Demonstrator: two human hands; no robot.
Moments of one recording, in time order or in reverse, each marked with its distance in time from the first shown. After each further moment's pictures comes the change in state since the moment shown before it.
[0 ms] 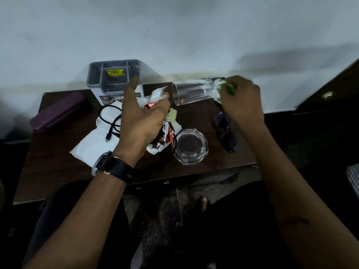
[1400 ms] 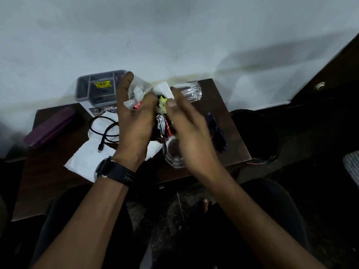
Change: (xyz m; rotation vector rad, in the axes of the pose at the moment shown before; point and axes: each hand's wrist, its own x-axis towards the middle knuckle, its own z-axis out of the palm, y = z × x) left_hand -0.014 0.021 0.027 -0.371 -0.054 0.041; right_hand -0.103 -0.064 0.009 0.942 -0.303 0.045
